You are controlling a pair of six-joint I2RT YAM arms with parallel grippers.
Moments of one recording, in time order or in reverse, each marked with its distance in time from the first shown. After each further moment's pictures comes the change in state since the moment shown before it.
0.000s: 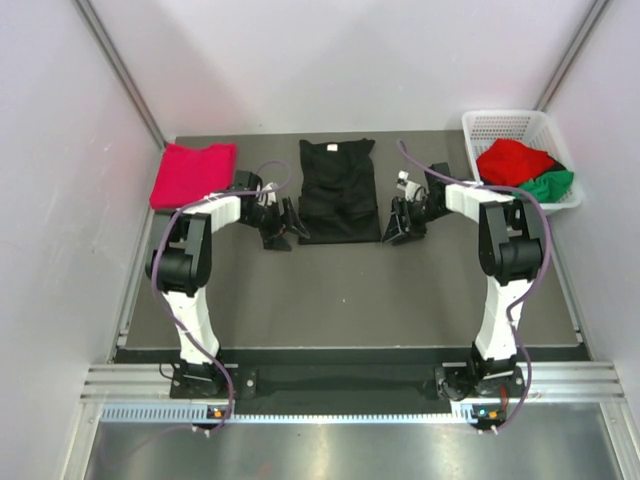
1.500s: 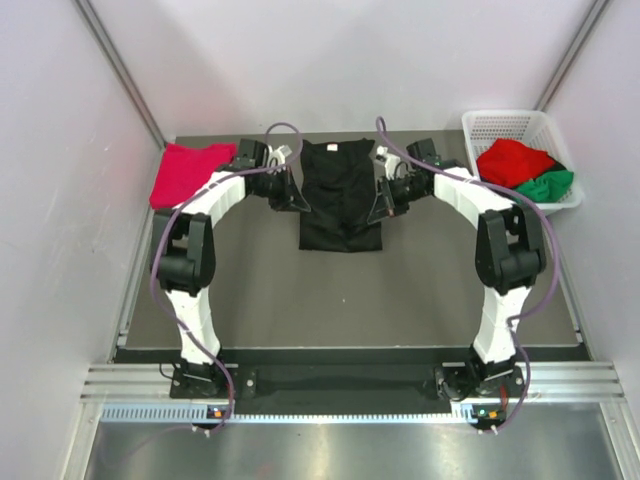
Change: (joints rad) left arm -0.044 -0.028 0.230 -0.042 0.024 0.085; right arm 0.119 -0.105 0.132 -0.013 -0.008 -0.032
